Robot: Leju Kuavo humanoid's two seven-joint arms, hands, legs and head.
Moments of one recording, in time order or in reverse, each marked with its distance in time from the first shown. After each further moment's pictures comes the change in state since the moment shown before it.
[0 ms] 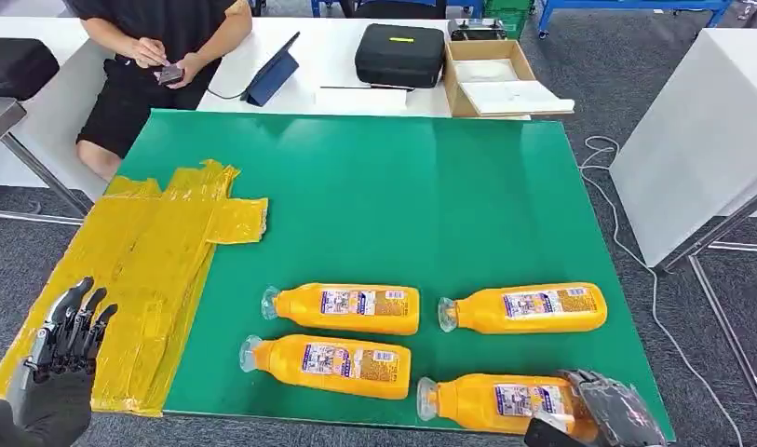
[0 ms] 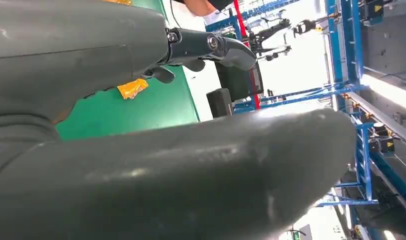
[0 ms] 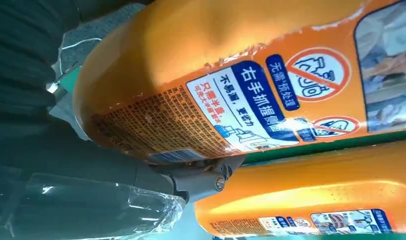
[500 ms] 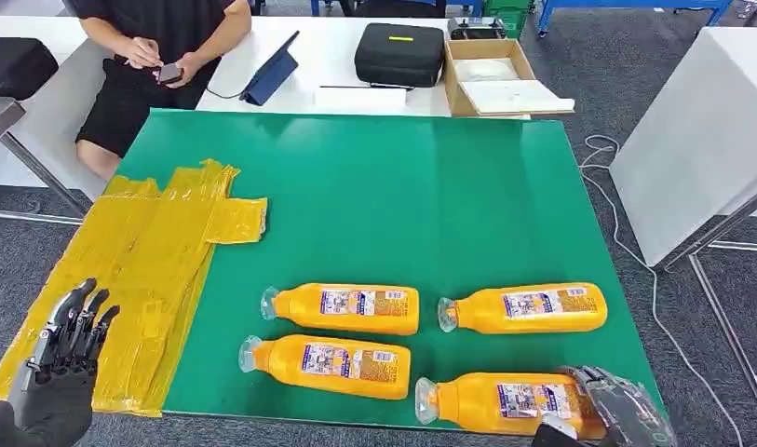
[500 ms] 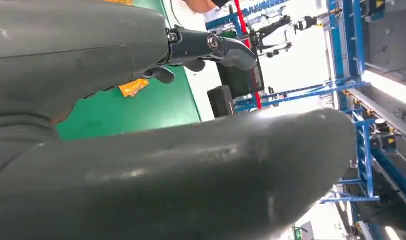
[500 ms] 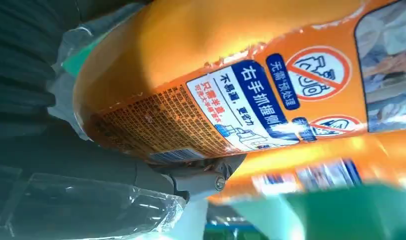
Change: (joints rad) left arm -0.004 -0.017 0.012 -0.002 -0.010 -0.034 0.001; right arm 0.058 -0.018 -0.047 -0.124 -0.034 -0.010 -0.028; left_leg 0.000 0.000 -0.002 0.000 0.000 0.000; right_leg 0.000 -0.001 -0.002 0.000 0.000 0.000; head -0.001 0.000
